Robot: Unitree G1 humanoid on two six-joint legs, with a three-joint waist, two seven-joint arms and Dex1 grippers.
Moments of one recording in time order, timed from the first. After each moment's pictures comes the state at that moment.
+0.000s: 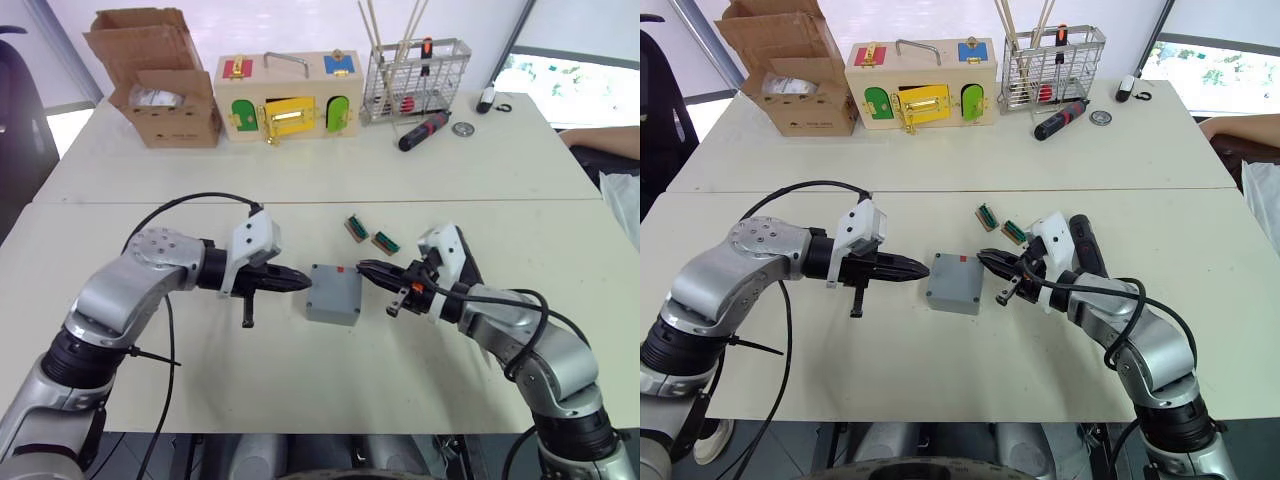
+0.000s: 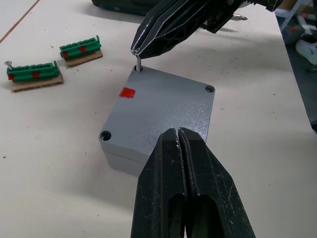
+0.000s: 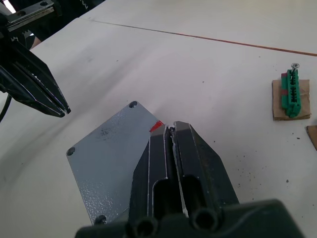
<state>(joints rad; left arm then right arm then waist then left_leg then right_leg) -0.51 0.76 -0.20 -0.36 -0.49 0.73 -1.10 -0.17 -0.53 0.04 -0.56 0.52 0.77 0.56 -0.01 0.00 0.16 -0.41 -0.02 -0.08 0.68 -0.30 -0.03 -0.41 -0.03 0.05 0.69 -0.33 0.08</state>
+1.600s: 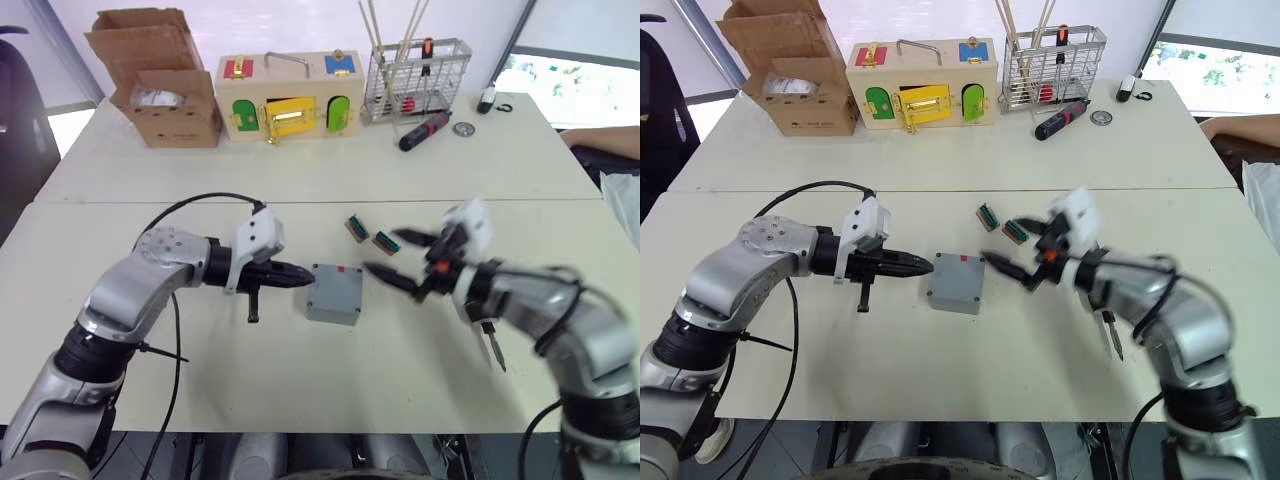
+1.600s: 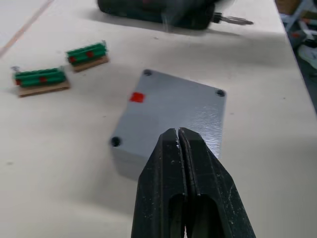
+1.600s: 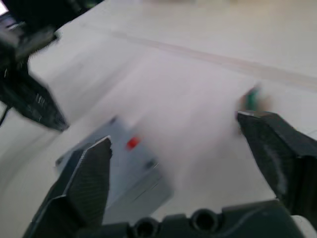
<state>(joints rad) -0.57 0.69 -0.22 -0.23 -0.46 0.64 -1.12 -0.43 -0.76 -0.21 -0.50 0.72 1.02 0.60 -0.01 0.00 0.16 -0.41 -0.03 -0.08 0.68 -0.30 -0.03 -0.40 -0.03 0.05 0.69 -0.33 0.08</state>
